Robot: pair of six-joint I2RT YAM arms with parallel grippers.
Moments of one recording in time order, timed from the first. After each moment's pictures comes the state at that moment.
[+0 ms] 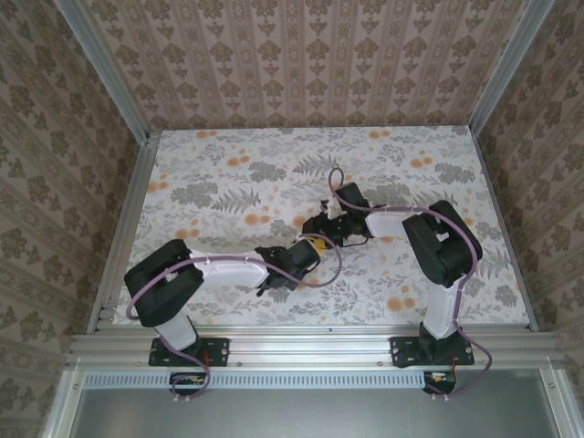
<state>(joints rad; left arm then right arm) -1.10 1.66 0.82 -0.34 -0.39 -0.24 0.47 1.90 1.00 -0.04 -0.71 0.85</state>
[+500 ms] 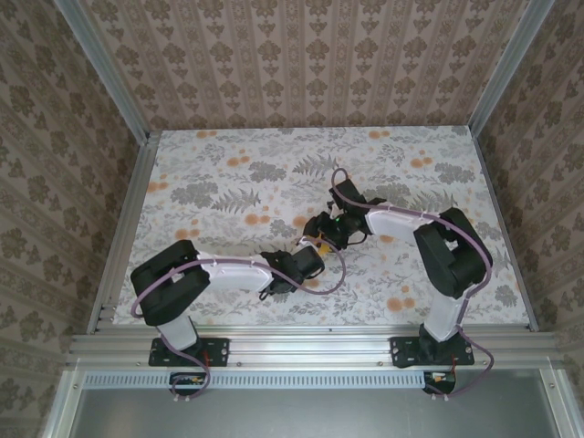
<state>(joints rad) -1.13 1.69 0.82 -0.32 -0.51 -0.23 0.50 1.79 1.07 -0.34 -0.51 0.97</state>
